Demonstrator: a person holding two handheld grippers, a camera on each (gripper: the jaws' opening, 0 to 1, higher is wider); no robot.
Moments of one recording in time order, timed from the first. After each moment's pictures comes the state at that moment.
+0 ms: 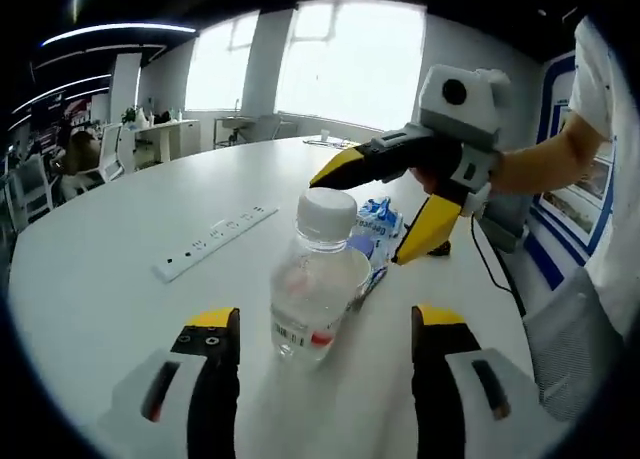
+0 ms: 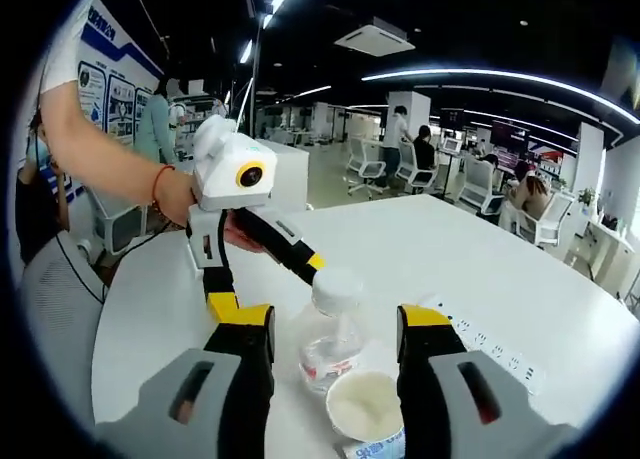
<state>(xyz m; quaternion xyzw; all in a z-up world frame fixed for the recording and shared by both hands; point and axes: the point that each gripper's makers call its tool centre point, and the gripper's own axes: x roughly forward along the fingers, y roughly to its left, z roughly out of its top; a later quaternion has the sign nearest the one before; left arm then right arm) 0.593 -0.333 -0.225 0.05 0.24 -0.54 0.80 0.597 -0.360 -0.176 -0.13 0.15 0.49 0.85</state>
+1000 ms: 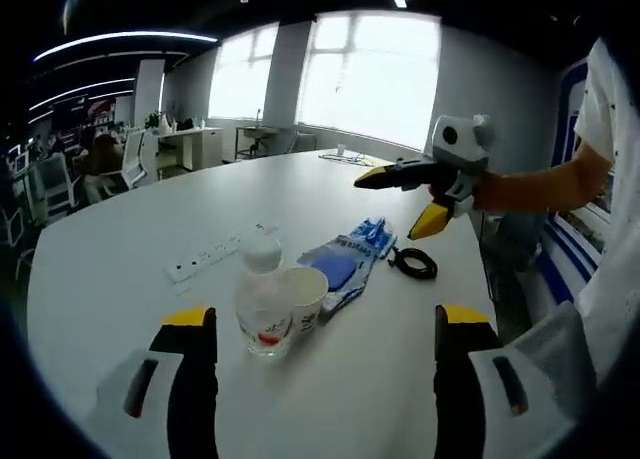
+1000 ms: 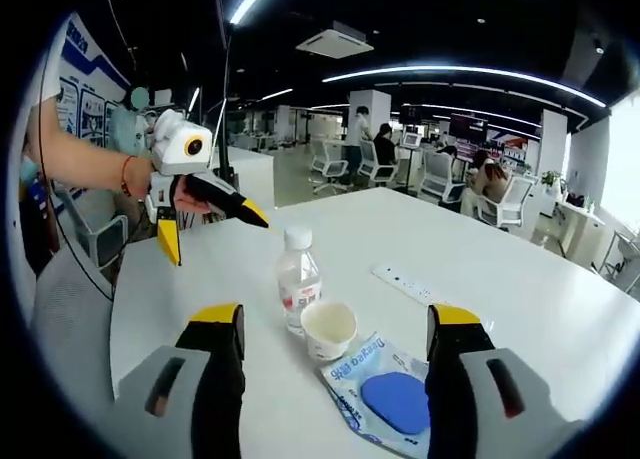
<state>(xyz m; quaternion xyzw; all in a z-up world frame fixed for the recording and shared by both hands) 0.538 -0.334 -0.168 0.04 0.23 -0.50 0.84 0.554 -0.473 -0.148 -0.11 0.16 0.41 0.89</state>
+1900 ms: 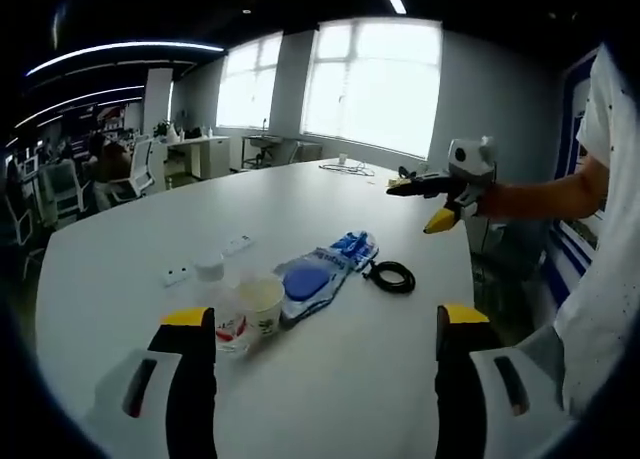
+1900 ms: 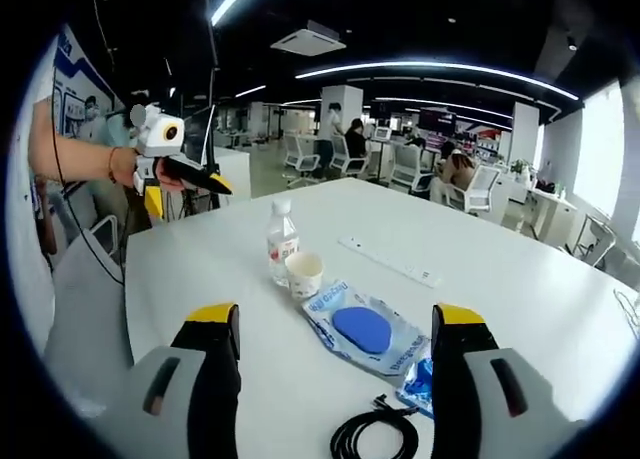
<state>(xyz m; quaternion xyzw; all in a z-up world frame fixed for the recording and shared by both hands) 0.473 -0.358 -0.138 0.03 0.21 -0.48 0.85 0.474 -0.587 -0.136 -0.10 0.18 0.35 0.91</state>
